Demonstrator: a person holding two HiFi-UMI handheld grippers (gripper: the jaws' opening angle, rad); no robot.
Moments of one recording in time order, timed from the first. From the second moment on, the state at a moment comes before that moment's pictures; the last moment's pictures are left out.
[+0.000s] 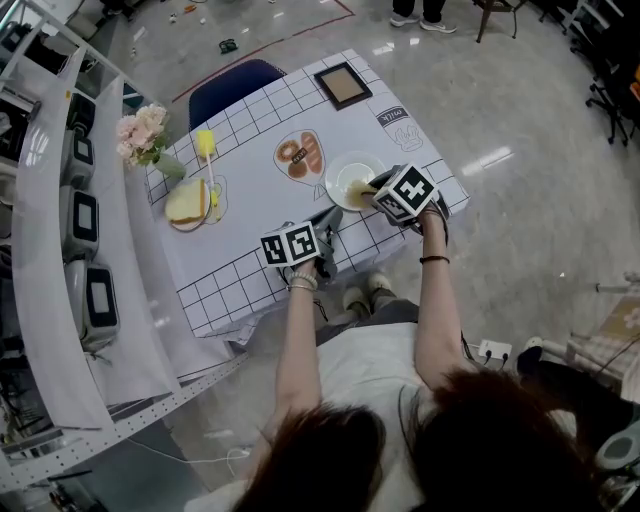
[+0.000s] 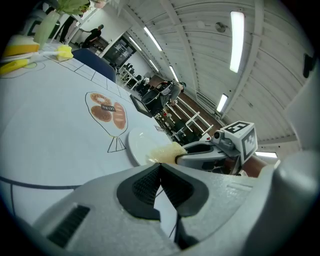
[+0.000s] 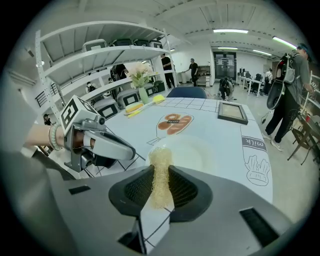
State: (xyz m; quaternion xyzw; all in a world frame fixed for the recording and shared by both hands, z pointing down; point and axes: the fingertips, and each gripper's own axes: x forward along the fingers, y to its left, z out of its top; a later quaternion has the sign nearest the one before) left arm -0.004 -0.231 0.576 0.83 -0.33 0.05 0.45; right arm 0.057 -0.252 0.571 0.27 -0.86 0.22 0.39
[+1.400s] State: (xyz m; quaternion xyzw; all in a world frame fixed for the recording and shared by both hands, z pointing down) left arm -0.036 -0.244 0.573 0.81 -0.37 0.03 0.45; right arm 0.018 -0.278 0.575 0.25 -0.87 0.18 0.38
